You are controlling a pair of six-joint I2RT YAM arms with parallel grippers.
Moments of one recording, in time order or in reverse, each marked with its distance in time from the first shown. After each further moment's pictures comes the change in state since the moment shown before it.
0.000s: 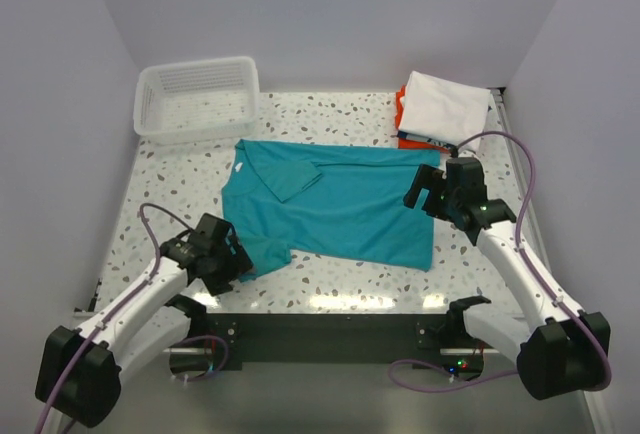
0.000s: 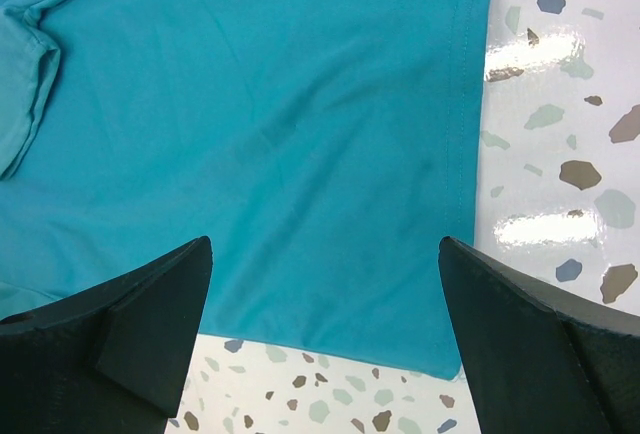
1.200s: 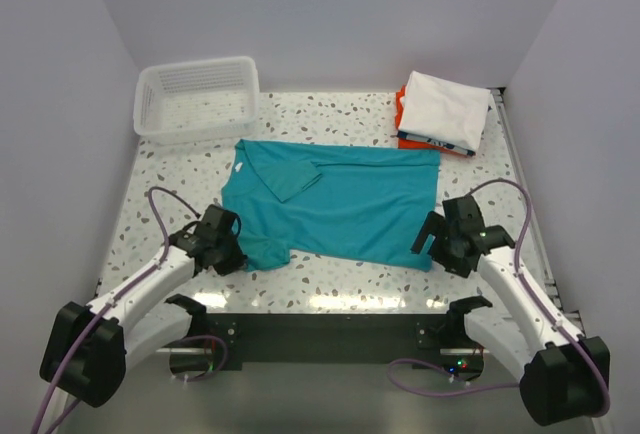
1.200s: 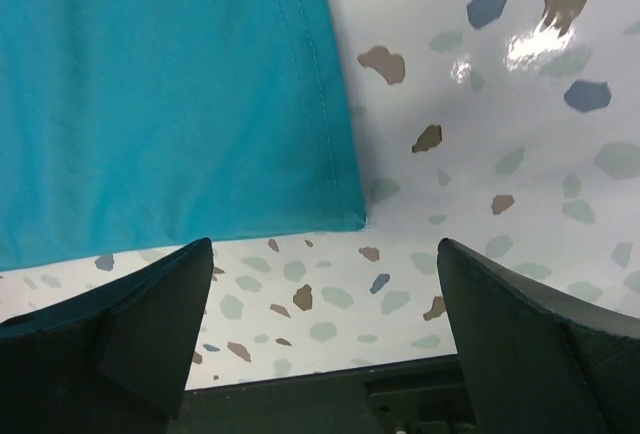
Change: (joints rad) left arm -0.003 0.127 0.025 0.179 -0.069 0.095; right arm 0.000 -0.145 -0.200 -0.296 0.035 0.171
